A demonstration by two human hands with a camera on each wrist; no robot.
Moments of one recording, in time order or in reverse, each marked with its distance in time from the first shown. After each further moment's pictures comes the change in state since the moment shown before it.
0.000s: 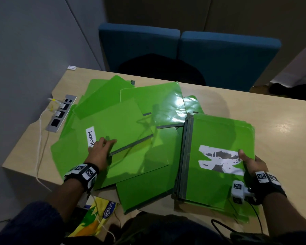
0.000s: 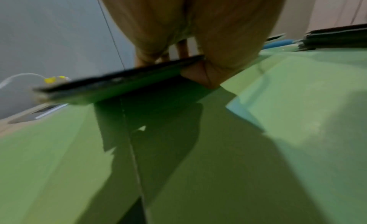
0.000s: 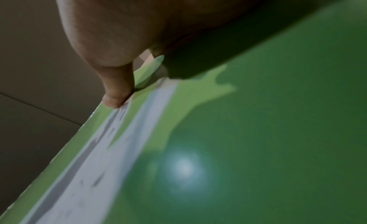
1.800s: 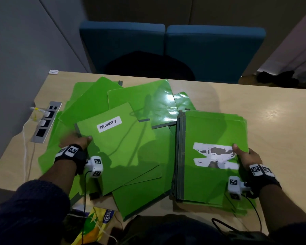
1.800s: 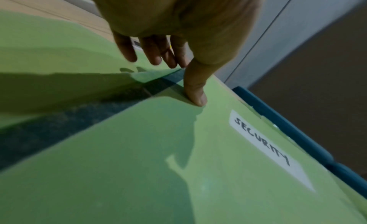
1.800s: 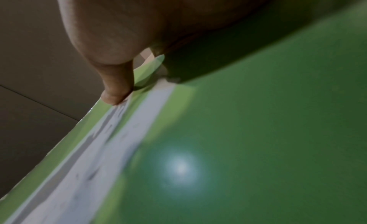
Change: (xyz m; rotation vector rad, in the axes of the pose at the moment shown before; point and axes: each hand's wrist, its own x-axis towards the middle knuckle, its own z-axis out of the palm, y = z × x) left_hand 0.086 -0.031 -0.046 -0.449 0.165 -0.769; right_hand -0.008 -0.008 0.004 0.027 0.034 -0.025
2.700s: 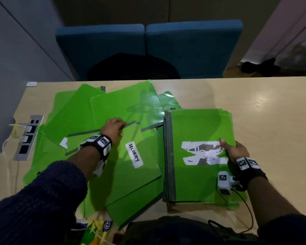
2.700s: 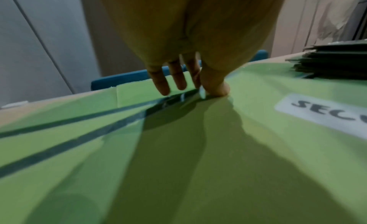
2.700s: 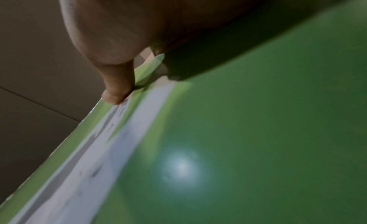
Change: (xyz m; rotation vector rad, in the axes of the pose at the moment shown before) left_hand -0.077 0.122 0.073 0.518 -0.340 1.009; right_hand -0.002 0.000 0.001 0.080 0.001 -0.006
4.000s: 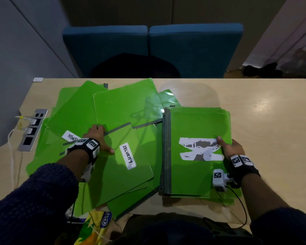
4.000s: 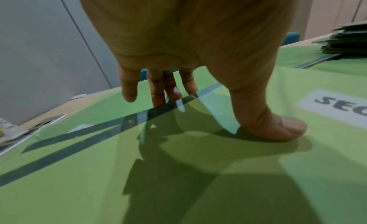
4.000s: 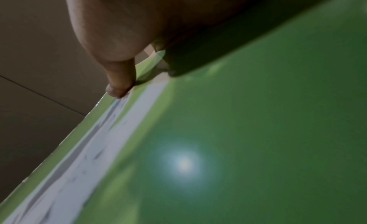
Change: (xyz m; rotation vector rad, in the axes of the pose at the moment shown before) left_hand -0.052 -0.027 -0.003 0.200 -0.165 -0.373; right_hand 0.008 0.011 0.000 -0.119 0.003 -0.075
